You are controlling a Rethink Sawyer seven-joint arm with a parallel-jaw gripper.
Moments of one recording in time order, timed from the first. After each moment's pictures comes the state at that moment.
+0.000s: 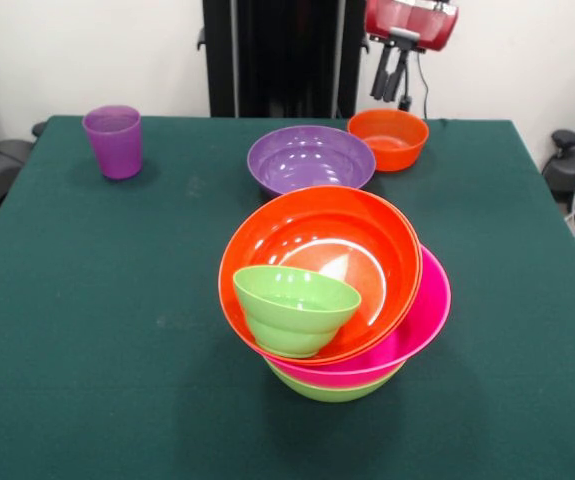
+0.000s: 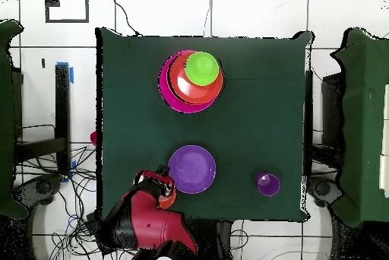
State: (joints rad) arm 0.29 -0.74 -0.34 2.19 0.08 -0.18 2.05
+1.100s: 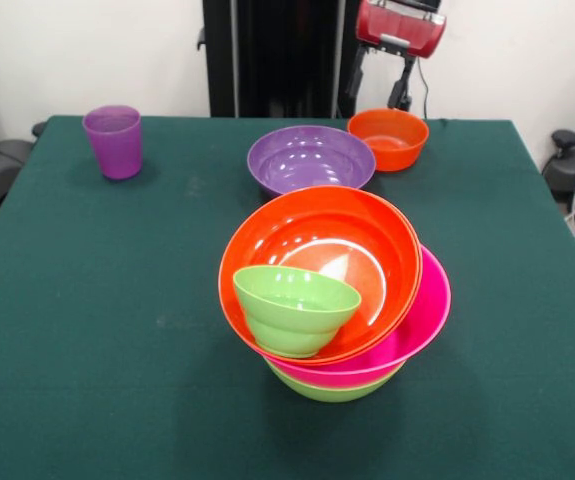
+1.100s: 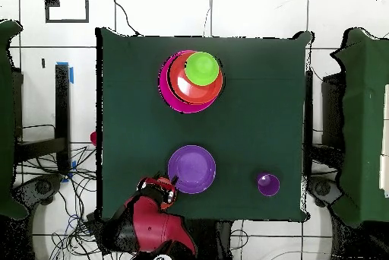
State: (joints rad) arm 0.30 -0.69 -0.36 2.20 0.06 -0.18 2.05
